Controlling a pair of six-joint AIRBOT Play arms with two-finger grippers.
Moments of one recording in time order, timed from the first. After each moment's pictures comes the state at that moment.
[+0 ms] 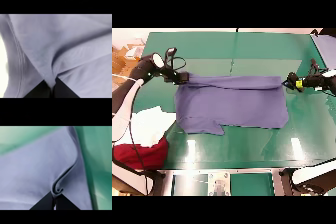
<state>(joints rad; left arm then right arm) -0.10 -1.75 1.53 1.28 -0.97 -1.49 -0.39 -1.73 1.38 -0.86 0.97 1.32</state>
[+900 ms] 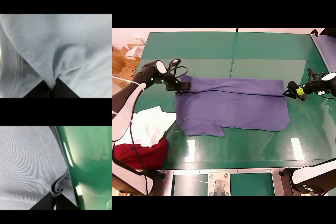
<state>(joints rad) -0.10 -1.75 1.49 1.26 -1.04 -1.45 -0.41 -1.73 1.37 -1.03 1.09 1.43</state>
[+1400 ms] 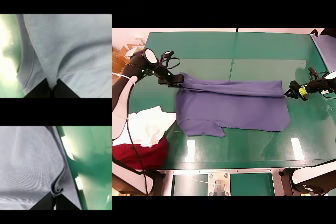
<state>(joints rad) -0.04 -1.75 1.61 1.29 -1.21 -1.45 -0.42 -1.72 1.37 -1.04 1.17 1.43</state>
